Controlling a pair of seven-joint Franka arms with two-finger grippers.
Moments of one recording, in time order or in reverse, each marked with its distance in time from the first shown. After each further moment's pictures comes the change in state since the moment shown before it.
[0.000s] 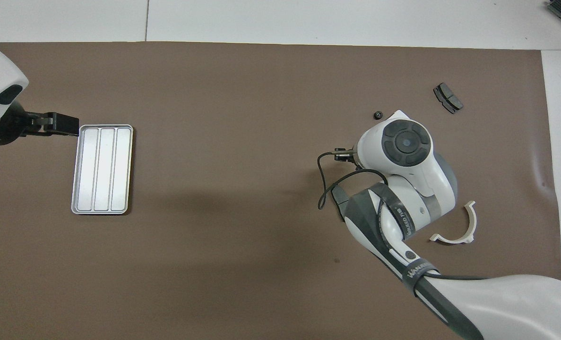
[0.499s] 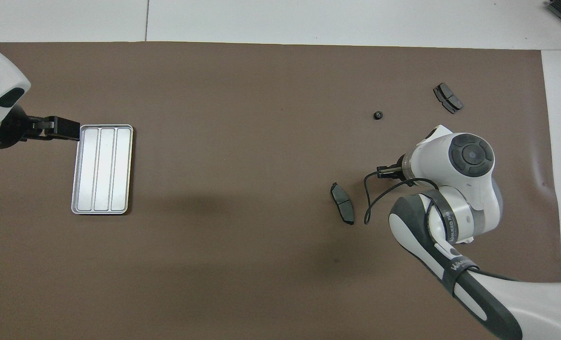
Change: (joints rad) left arm 0.000 -0.002 -0.001 0.000 0.000 -0.023 0.000; right arm -0.155 -0.059 -0.001 -0.186 0.082 0.096 -0.295
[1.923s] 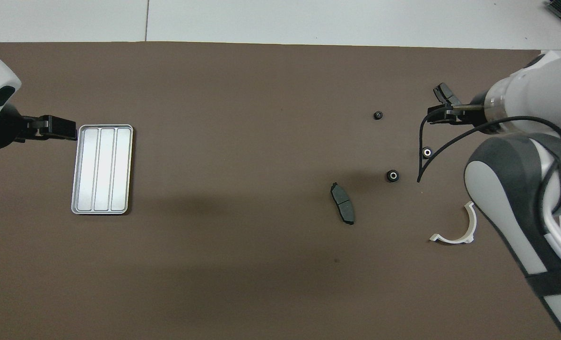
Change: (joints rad) left arm 0.004 -0.004 0.018 0.000 -0.059 -0.002 -0.001; right arm -0.076 -0.111 -0.004 0.424 0.025 -0.394 0.006
